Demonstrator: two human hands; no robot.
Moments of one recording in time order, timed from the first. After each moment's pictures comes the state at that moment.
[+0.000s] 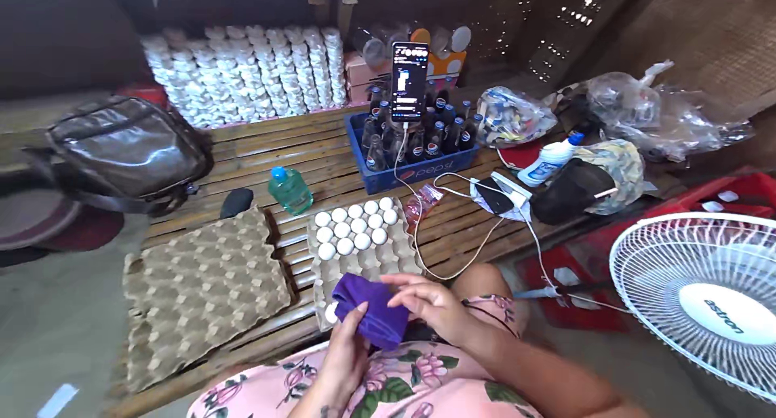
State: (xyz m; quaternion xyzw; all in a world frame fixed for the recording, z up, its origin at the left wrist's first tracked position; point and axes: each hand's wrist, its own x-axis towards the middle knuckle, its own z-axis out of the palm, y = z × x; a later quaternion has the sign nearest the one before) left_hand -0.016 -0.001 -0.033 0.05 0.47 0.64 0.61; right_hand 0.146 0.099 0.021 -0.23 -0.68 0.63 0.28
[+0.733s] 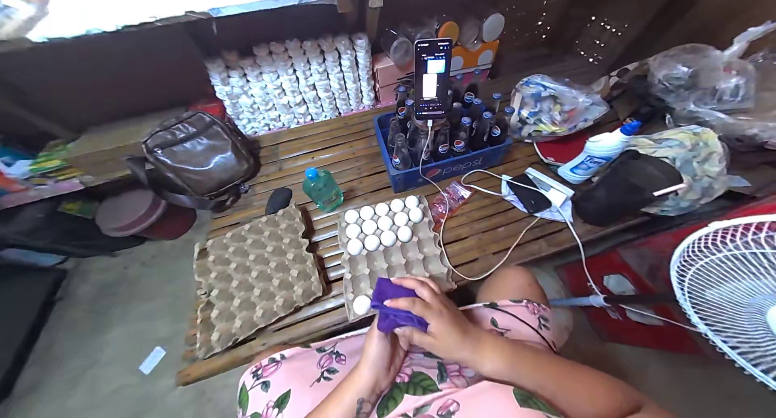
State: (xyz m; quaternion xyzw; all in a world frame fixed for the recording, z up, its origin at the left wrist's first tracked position) left_hand 0.003 -0.007 -0.032 0.05 0.38 0.65 0.66; right_hand 0.135 0.084 -0.021 -0.21 -0.86 0.38 0.27
